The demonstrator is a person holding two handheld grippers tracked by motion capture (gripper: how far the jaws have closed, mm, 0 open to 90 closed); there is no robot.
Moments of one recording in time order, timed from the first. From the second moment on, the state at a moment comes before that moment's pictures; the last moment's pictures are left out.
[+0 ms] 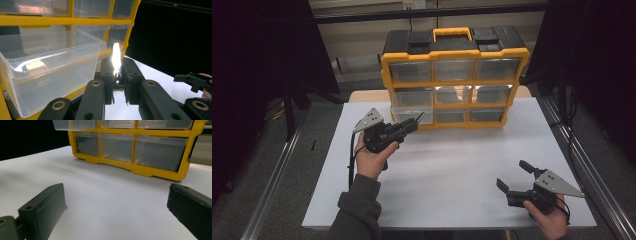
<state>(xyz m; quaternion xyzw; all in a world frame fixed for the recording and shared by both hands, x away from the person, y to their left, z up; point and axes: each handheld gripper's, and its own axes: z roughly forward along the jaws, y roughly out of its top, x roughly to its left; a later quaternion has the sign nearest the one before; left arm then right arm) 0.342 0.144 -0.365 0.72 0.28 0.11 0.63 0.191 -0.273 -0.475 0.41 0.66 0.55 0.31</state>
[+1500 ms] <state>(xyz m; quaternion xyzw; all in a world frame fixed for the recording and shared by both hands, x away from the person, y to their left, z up) 0.358 0.143 -0.343 0.71 0.29 0.15 0.63 0.192 -0.274 -0.476 0.41 0.66 0.56 0.31</state>
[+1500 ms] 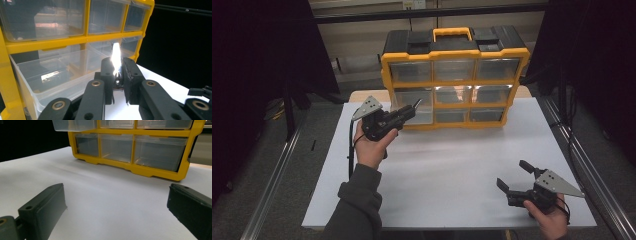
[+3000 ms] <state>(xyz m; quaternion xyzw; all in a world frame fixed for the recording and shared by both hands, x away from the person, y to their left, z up) 0.373 0.143 -0.336 0.70 0.32 0.18 0.61 0.192 -0.275 -0.475 0.41 0.65 0.56 0.31</state>
